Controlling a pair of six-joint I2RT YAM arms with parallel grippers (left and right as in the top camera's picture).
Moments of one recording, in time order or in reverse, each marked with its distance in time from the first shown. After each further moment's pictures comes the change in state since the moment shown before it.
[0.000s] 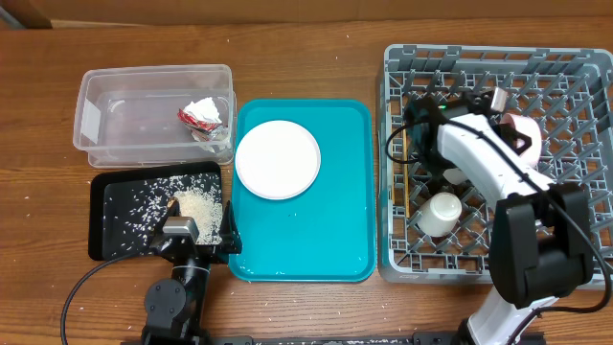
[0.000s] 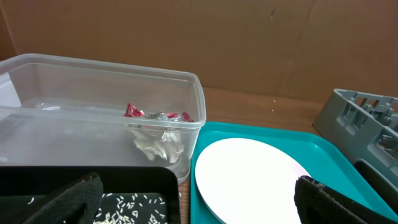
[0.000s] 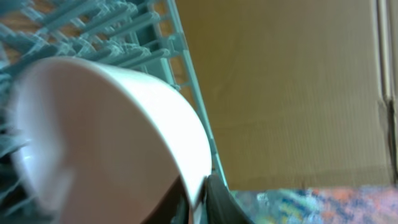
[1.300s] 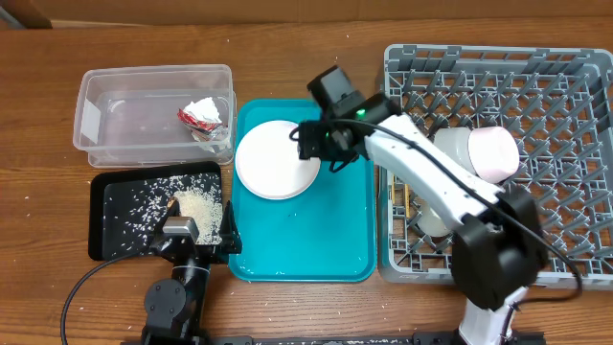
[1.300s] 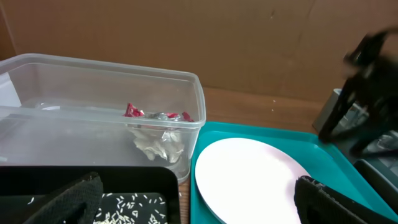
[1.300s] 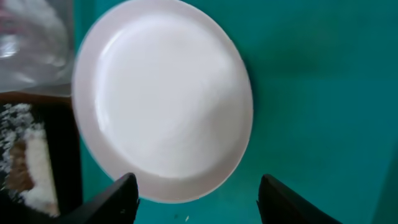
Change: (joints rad) left arm 0.000 0.000 0.000 0.000 0.000 0.000; right arm 0.329 0.098 0.253 0.497 -1.495 -0.071
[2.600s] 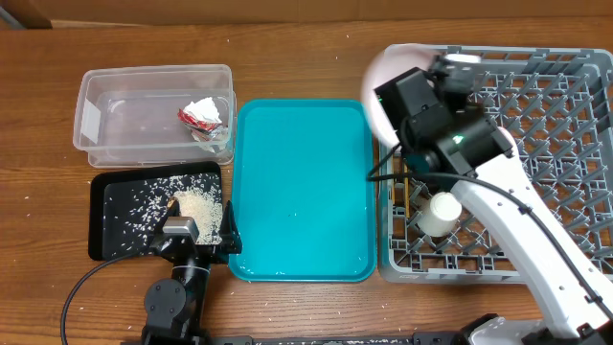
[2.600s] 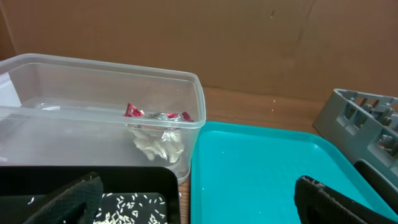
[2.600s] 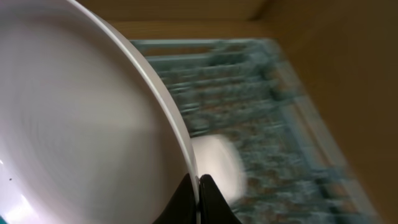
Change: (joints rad) left arm 0.000 0.000 0.000 0.000 0.000 0.000; right arm -0.105 -0.454 -0.046 -0.387 1.130 -0.028
